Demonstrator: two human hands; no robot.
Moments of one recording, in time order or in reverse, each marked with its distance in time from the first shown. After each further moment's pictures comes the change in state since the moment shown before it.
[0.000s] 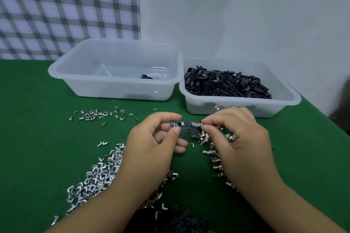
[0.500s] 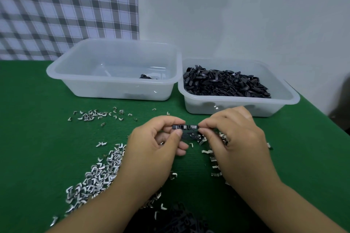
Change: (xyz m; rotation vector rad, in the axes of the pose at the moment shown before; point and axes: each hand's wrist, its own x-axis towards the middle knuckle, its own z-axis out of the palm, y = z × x) left_hand -0.001 0.001 0.002 0.000 -0.027 0.021; right_hand -0.001 0.001 -0.001 -0.125 -0.041 -0.096
